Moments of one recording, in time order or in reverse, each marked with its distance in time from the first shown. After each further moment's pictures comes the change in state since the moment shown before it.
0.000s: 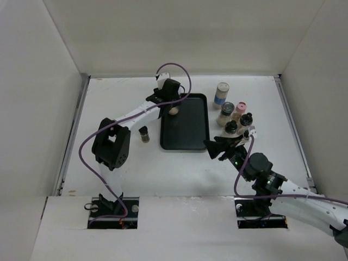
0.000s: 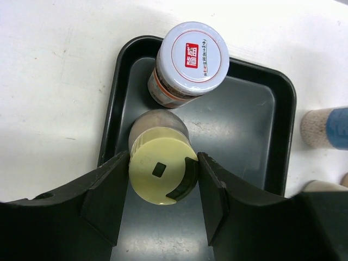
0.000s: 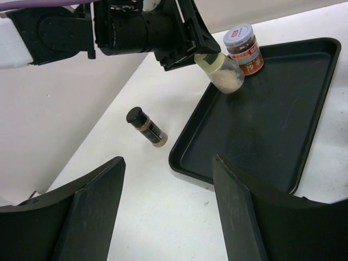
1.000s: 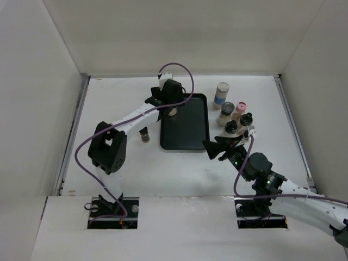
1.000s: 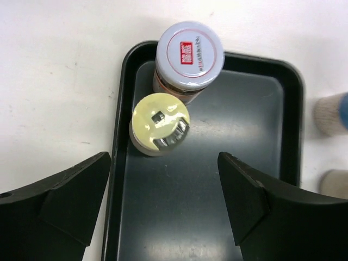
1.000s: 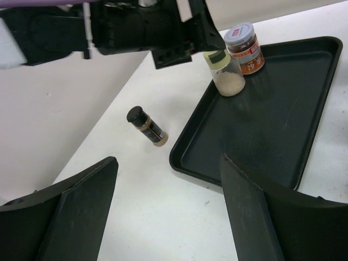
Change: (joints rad) left arm -0.026 -0.006 0.003 0.001 -0.036 0.115; right arm 0.000 0.002 0.000 0.000 -0.003 0.003
